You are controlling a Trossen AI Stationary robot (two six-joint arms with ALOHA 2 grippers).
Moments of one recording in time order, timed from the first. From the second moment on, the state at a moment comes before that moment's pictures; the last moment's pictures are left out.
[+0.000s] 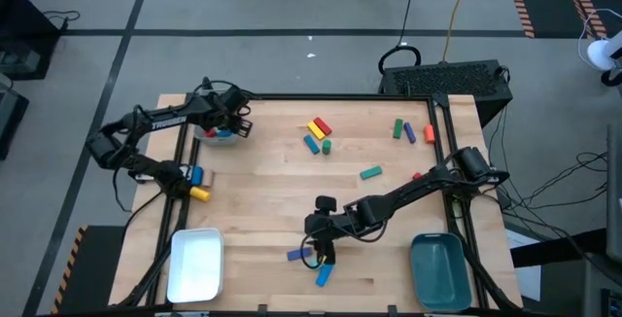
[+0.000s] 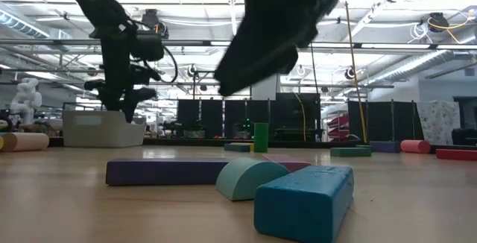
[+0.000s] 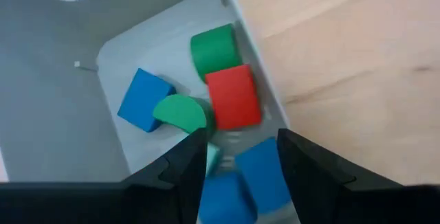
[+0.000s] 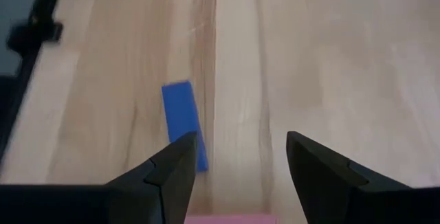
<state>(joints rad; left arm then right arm) 0.77 1.37 0.78 -0.64 -0.31 -0.35 0.36 1.94 1.31 -0.21 0.15 0.36</state>
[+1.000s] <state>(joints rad) -0.07 1.11 0.85 -0.42 -0.35 -0.31 0.47 2.09 1.32 -0.17 0.03 0.23</state>
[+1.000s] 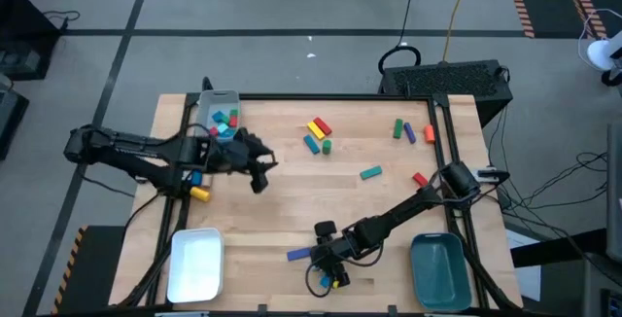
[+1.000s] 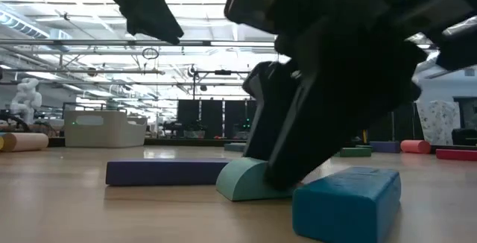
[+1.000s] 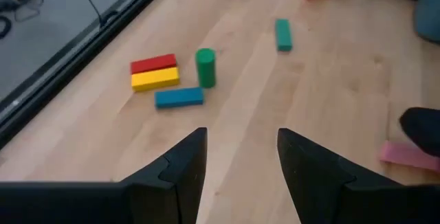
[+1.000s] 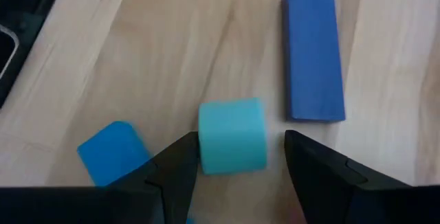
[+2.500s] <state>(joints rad) -0.32 1.49 0.85 0.07 -0.26 -0.83 0.54 1.91 1.31 -0.41 0.89 0.30</state>
